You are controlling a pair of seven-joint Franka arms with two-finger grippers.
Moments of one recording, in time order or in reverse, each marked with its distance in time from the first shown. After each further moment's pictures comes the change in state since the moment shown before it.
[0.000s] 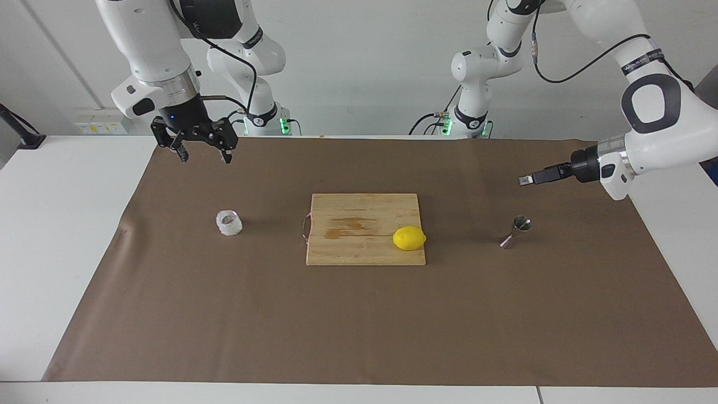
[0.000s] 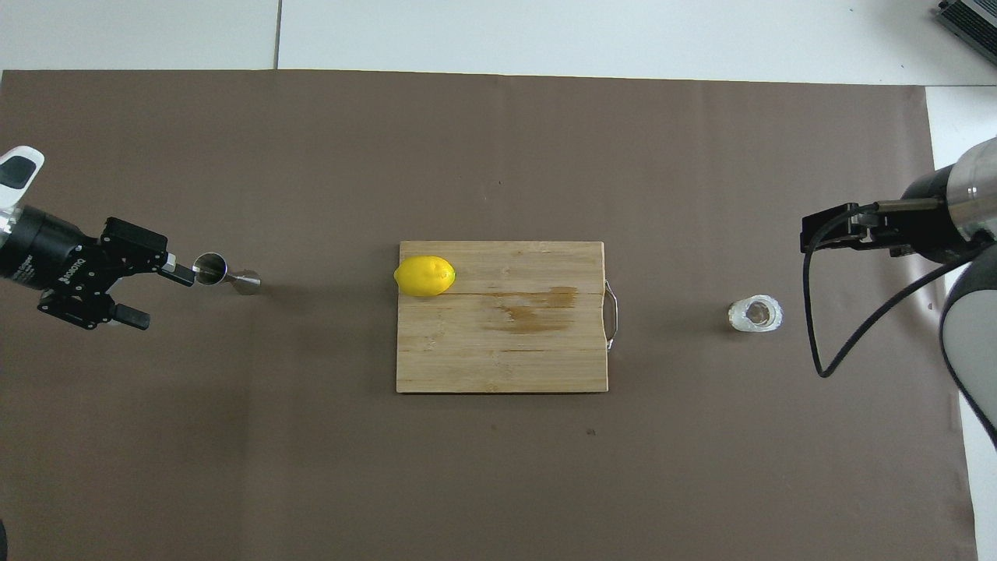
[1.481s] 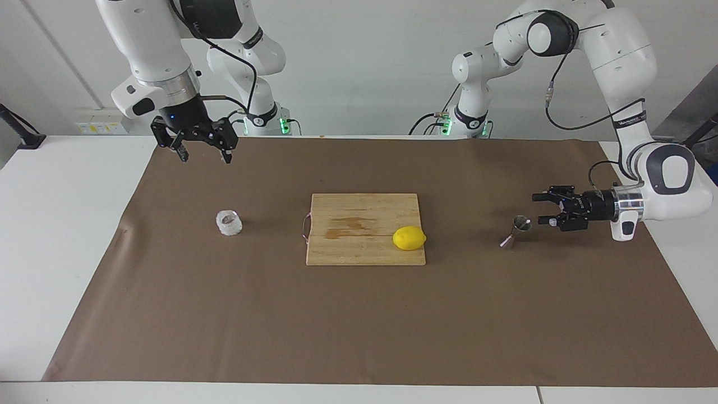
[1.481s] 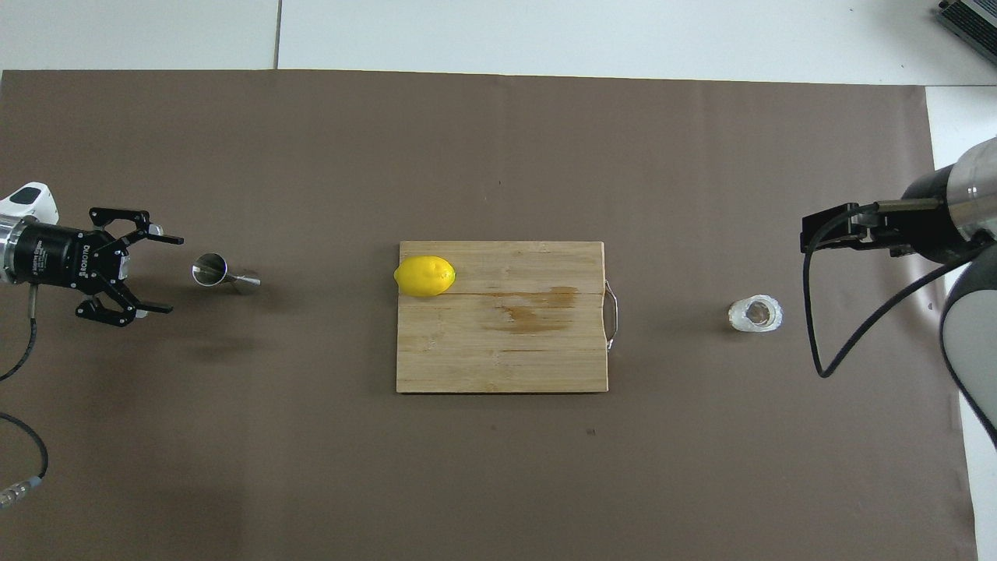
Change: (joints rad) left arm 0.070 0.291 0.158 0.020 -0.441 -0.100 -0.248; right arm 0.000 0.000 0.000 0.000 0.000 0.000 0.000
